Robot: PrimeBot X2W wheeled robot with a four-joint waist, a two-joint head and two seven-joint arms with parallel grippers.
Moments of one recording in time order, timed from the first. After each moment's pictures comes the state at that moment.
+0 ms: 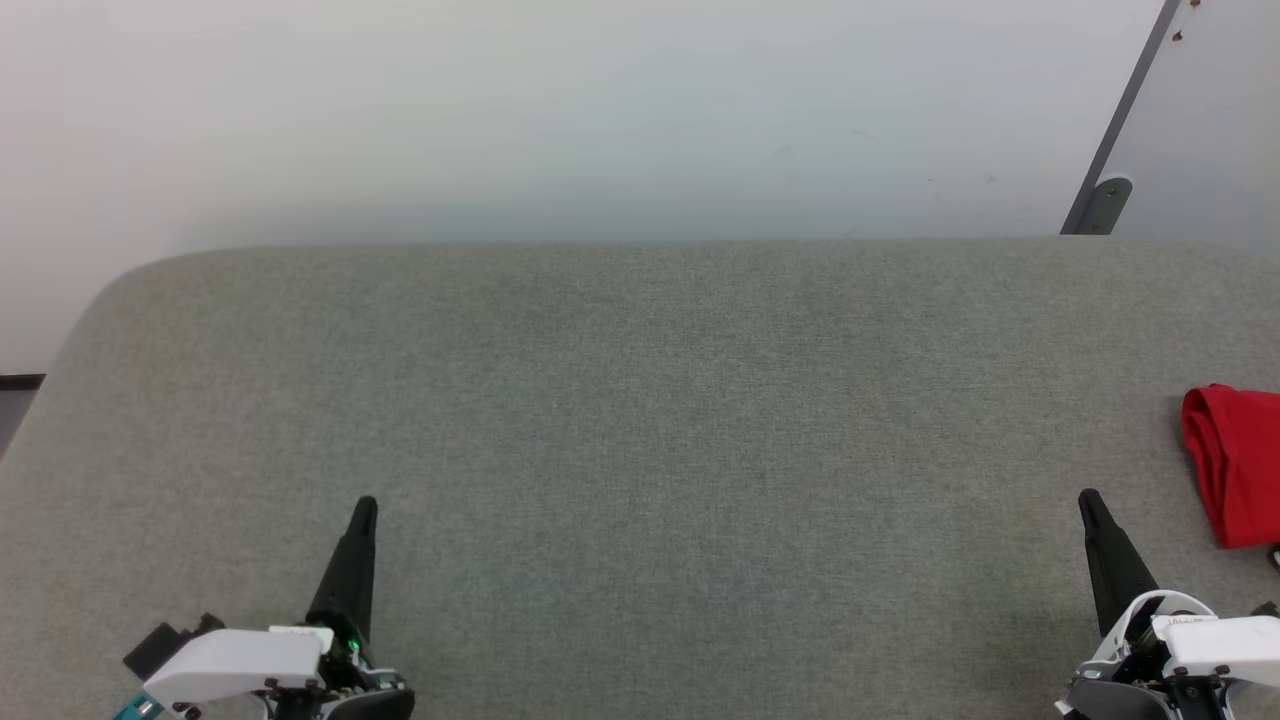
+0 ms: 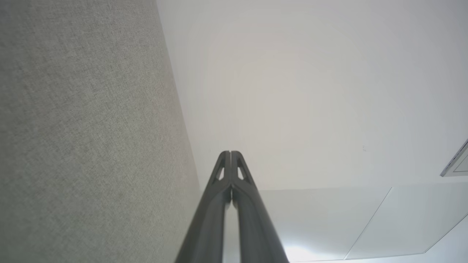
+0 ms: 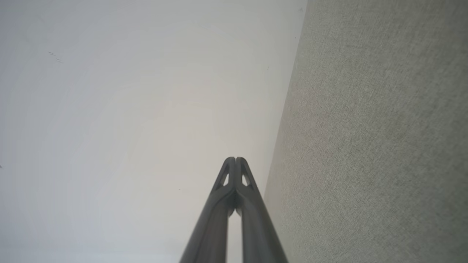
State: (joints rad) left arm -0.09 0.07 0.08 0.24 -1.59 -0.13 0.08; right arm -0.10 -0.06 -0.11 0.24 1.57 0.13 0.11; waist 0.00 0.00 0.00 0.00
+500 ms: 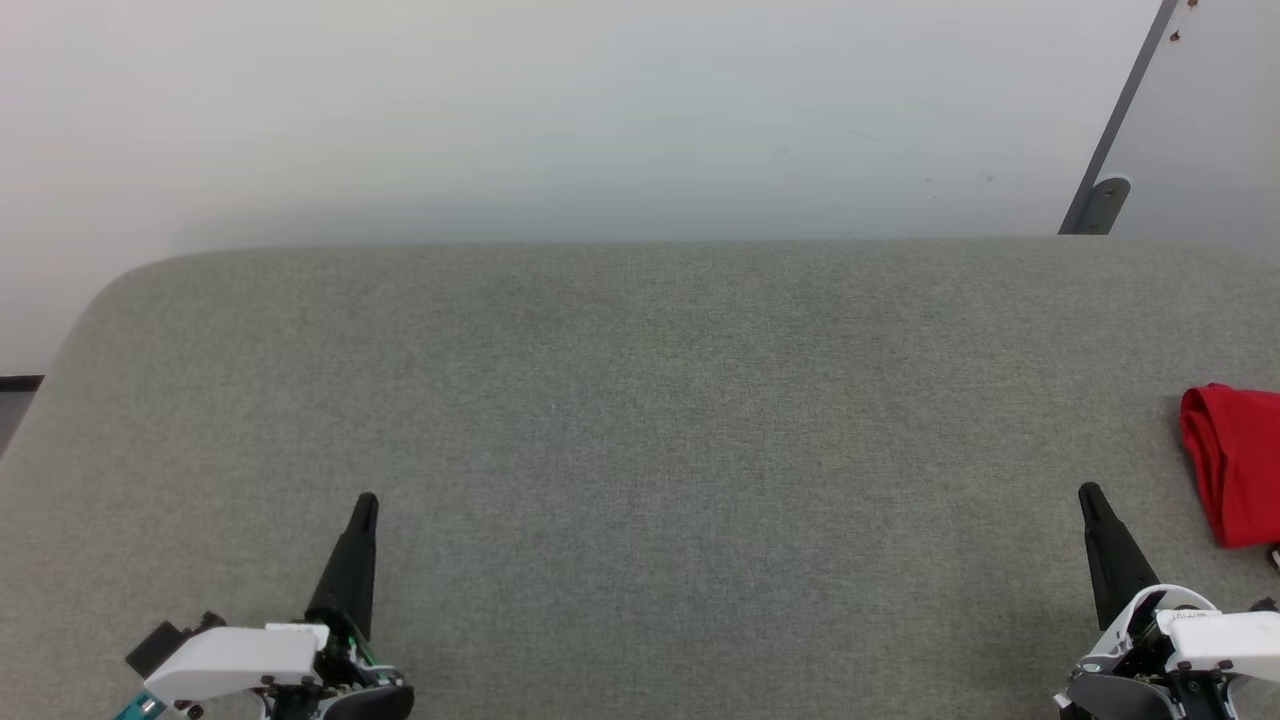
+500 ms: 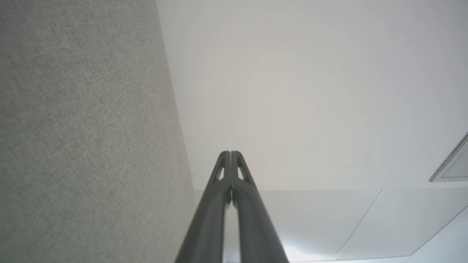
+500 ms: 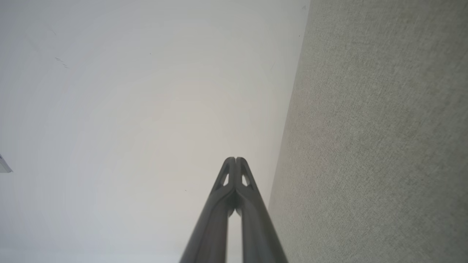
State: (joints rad) left arm -0.10 0.07 0.09 0.24 -1.64 -0.13 0.09; right arm -0.11 -0.05 -0.12 0.24 1.61 0.13 0.11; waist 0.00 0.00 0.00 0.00
